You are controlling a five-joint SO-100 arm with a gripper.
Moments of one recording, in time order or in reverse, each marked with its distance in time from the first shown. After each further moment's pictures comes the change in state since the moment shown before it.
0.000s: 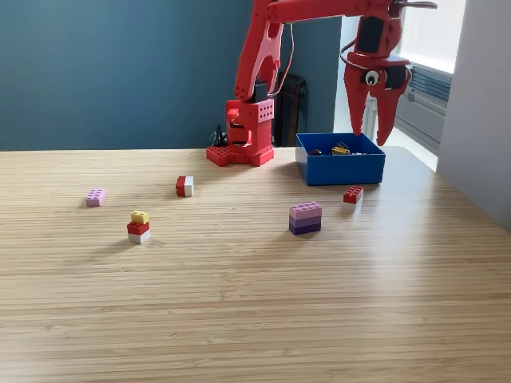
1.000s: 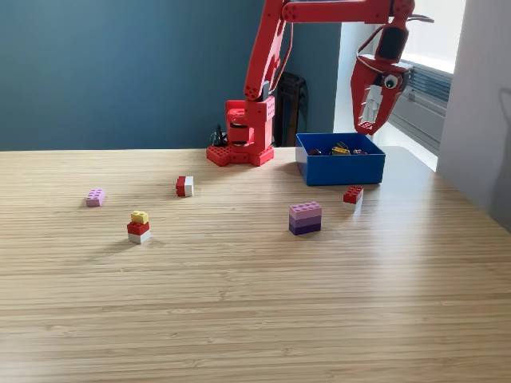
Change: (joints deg) arm -24.3 0.0 8.0 0.0 -5.6
